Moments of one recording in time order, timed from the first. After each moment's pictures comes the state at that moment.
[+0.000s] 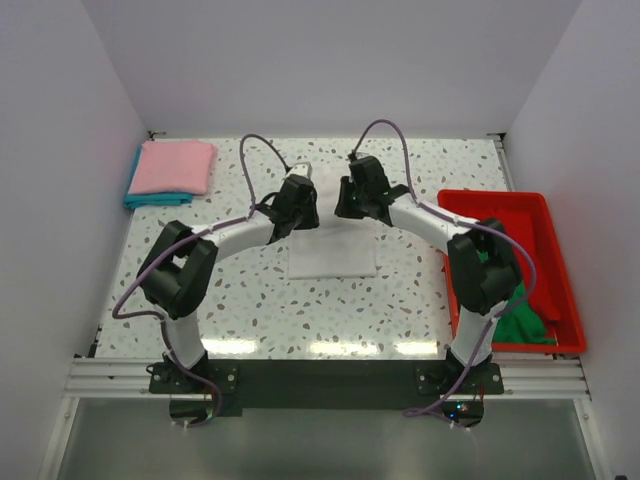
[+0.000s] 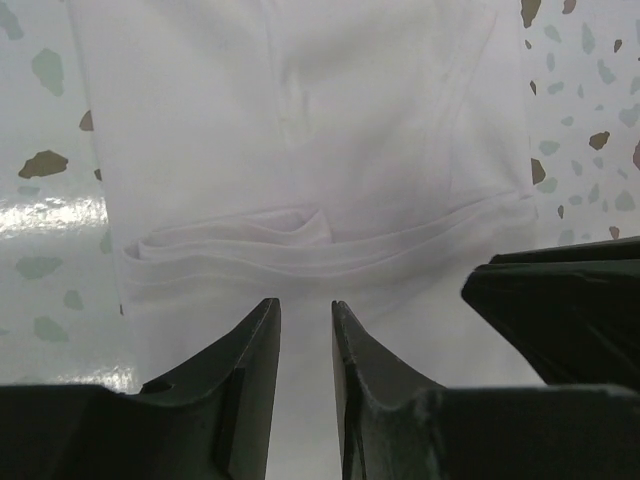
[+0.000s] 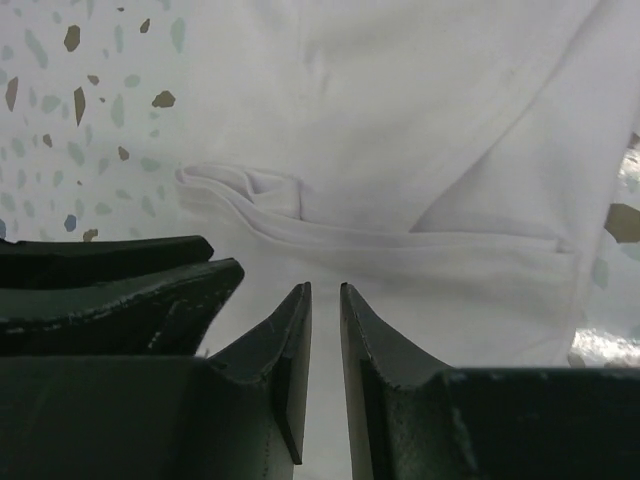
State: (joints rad) left arm -0.60 1.83 1.18 -0.08 -0.17 -0.55; right arm 0.53 1.83 1.33 -0.26 0.01 0.51
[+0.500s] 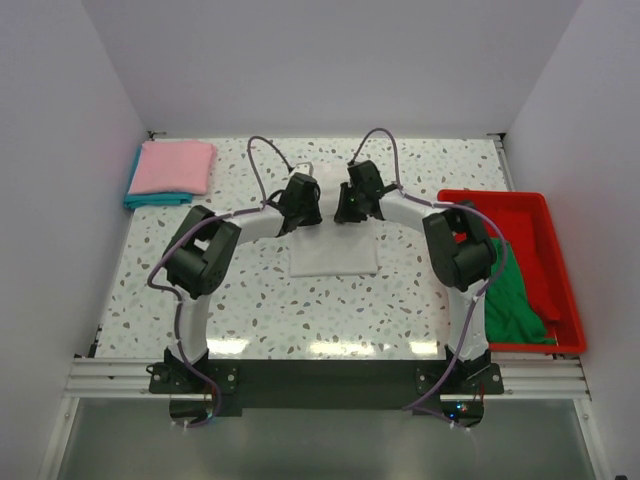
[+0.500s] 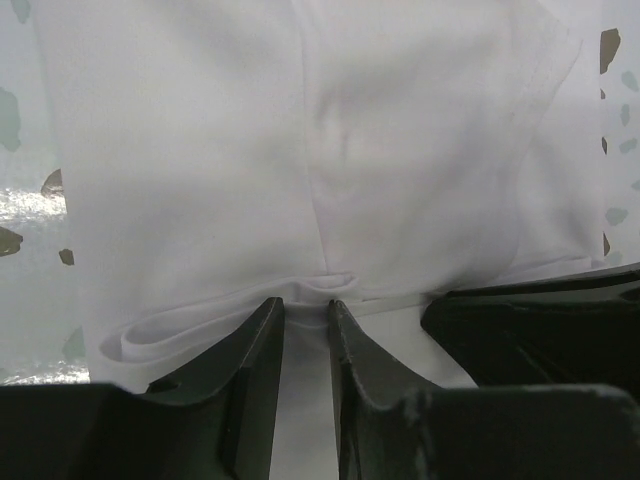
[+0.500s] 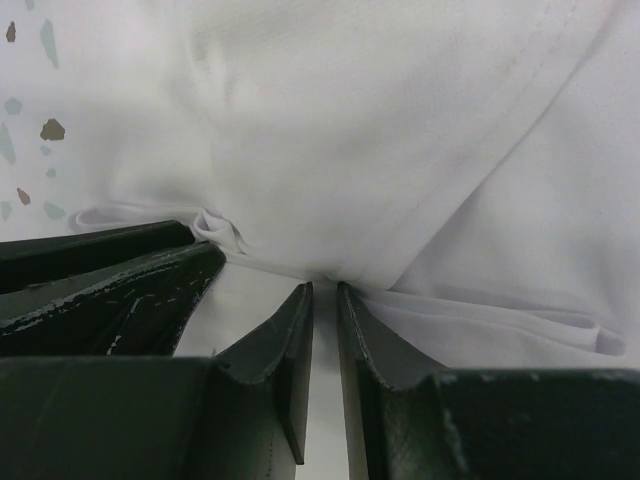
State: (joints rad) left arm -0.56 2.05 1.29 0.02 -0.15 -0.56; right arm 0.48 2.09 1.44 -0.22 -0.08 0.54
